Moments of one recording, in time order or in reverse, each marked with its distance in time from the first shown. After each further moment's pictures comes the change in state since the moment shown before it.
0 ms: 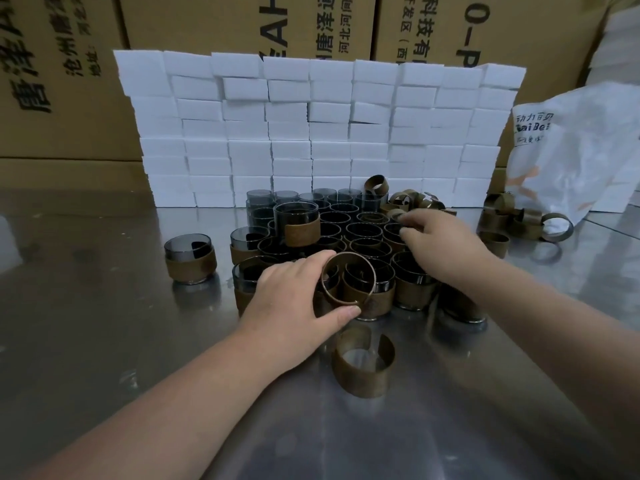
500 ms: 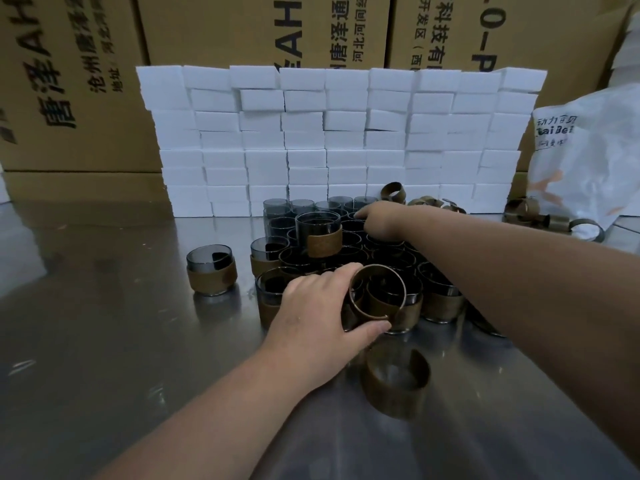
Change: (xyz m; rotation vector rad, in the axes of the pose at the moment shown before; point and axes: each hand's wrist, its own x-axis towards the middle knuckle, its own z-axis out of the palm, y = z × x) left_hand 0.002 -0.002 0.001 0.020 0.005 0.036; right_hand 0.093 -0.057 0.045 -0.336 -0.479 -0.030
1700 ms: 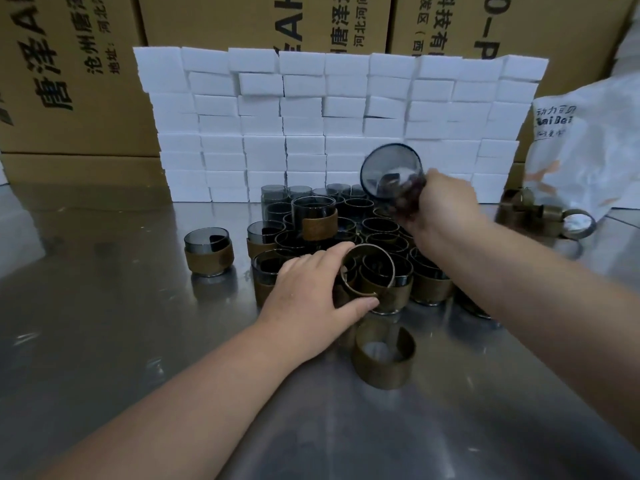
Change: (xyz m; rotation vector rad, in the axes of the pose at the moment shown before) left_hand 0.000 -0.001 0.000 -0.006 0.010 0.004; right_hand -0.086 -0.001 -0.003 1.735 0.548 0.199
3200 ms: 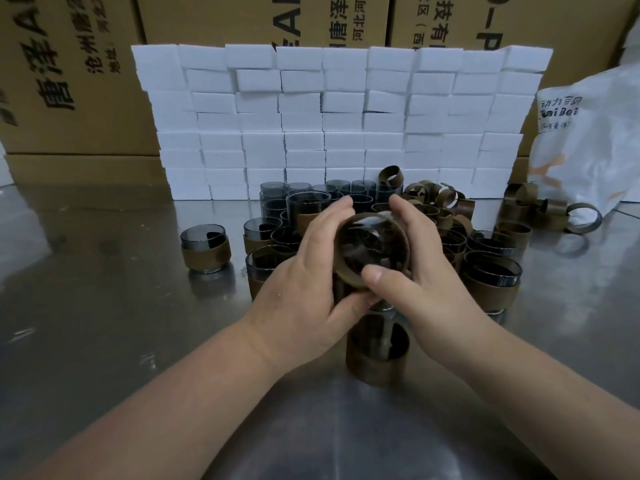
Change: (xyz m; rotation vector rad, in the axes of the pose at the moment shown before) left_hand -0.012 0.025 -0.024 -0.262 0.114 0.257; right_hand -0.097 0.032 -0.046 -0.503 -0.554 -0.404
